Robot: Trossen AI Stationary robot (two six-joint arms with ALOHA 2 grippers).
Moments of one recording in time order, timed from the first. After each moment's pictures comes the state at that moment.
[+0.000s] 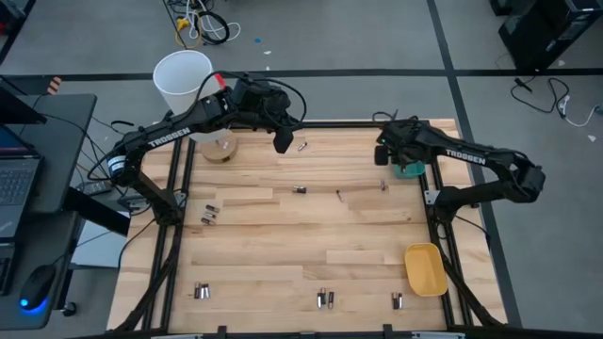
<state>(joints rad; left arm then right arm) 0.45 1.56 1.61 -0.55 0.23 -0.08 -0.65 1.23 0.82 -1.01 0.37 0.93</state>
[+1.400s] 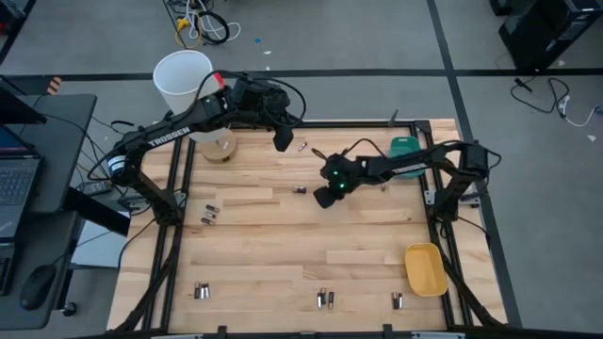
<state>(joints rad) 0.46 1.56 1.61 -0.55 0.20 -0.06 -0.24 1.73 0.89 -0.11 -0.30 0.81</state>
